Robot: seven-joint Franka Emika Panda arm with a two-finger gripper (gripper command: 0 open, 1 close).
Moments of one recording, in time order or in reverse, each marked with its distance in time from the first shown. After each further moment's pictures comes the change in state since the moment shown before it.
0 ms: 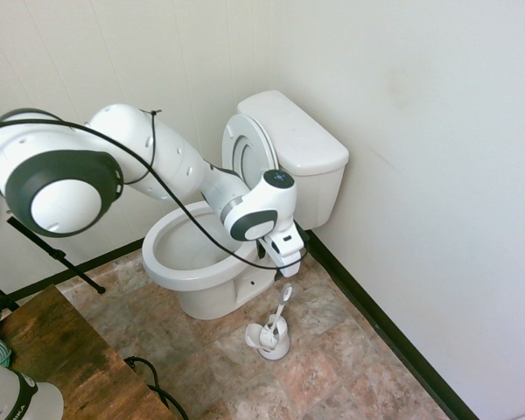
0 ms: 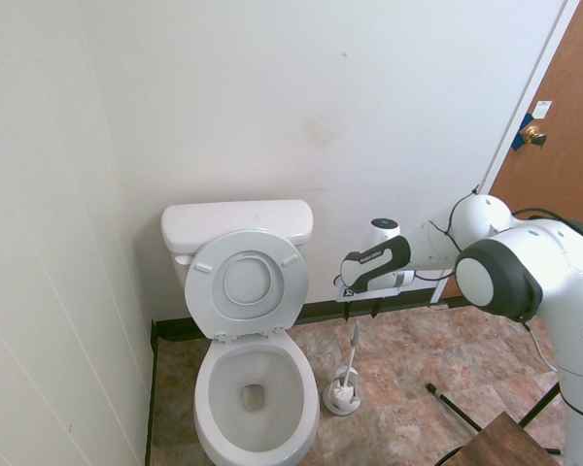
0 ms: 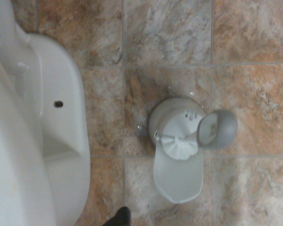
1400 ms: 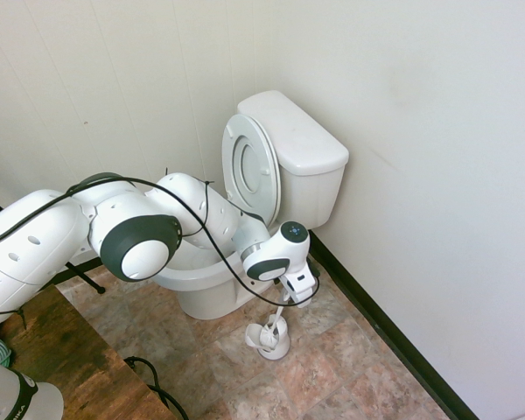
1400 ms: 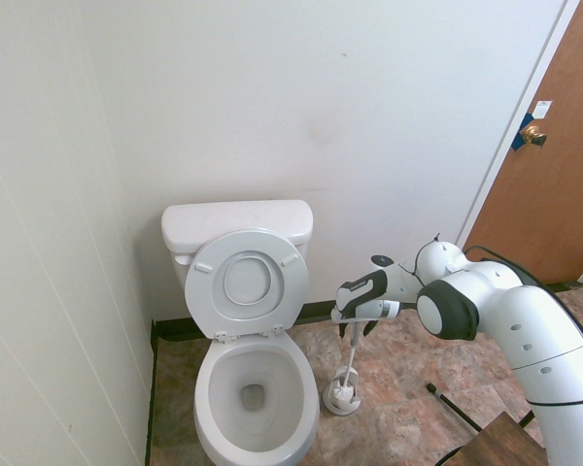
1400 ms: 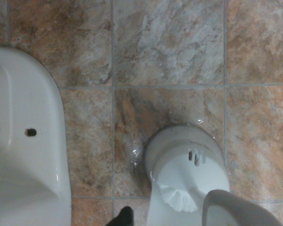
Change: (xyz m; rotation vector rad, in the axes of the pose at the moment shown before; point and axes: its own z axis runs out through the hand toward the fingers) arm 0.037 -0.003 0.139 0.051 -0.008 -0.010
